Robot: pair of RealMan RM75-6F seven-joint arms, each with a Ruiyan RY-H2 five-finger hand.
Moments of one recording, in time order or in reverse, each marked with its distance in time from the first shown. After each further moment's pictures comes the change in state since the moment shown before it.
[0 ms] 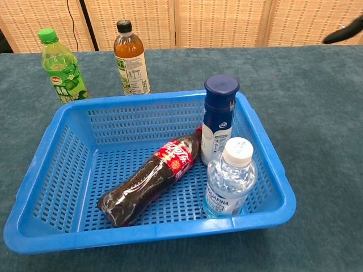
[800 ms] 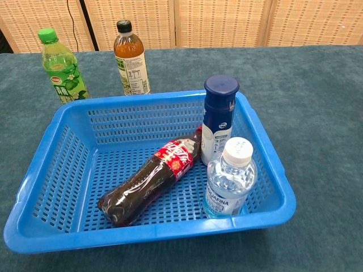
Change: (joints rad) left arm -0.246 -0.229 -0.027 0.493 0.145 -0.237 -0.685; right arm -0.377 -0.126 -0.093 0.170 0.061 0.304 -0.220
